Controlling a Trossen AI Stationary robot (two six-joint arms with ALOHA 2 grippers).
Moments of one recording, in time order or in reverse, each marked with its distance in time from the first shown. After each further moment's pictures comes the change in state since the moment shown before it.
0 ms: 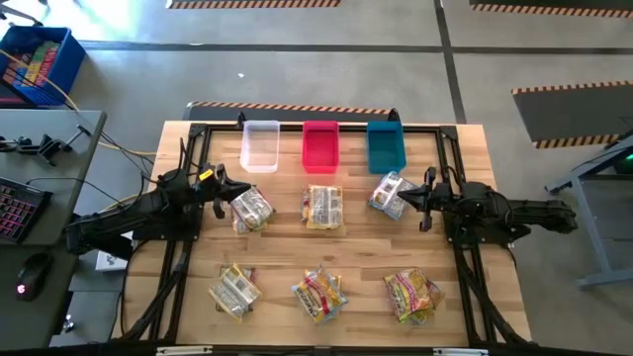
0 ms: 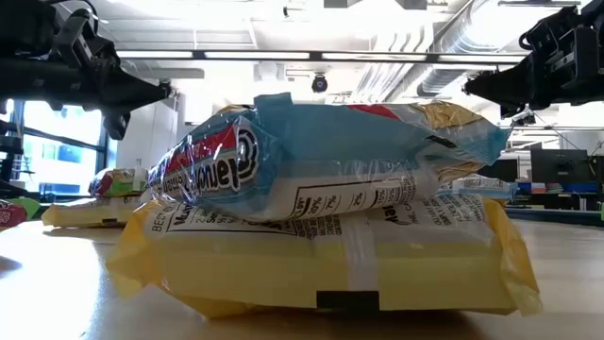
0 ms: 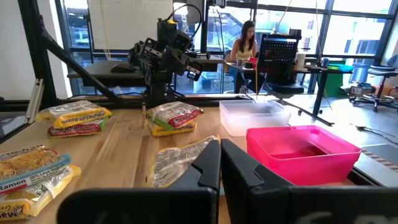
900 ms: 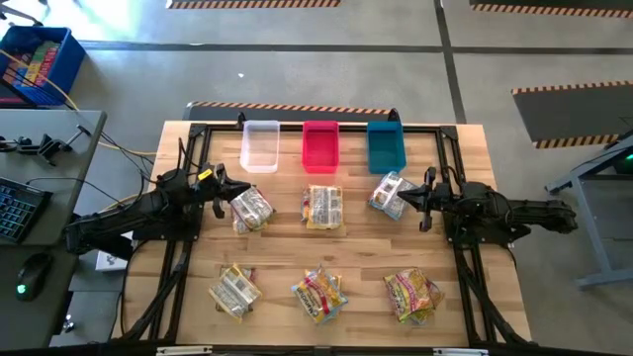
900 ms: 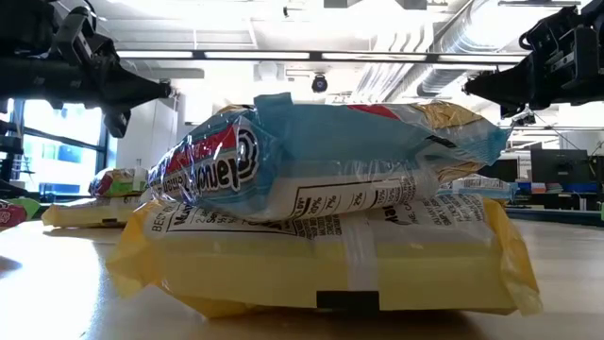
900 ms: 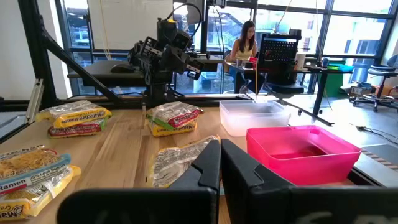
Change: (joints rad) left arm 0.000 0.000 0.000 0.026 -0.005 0.000; right arm 0.000 0.000 0.000 0.000 0.000 0.000
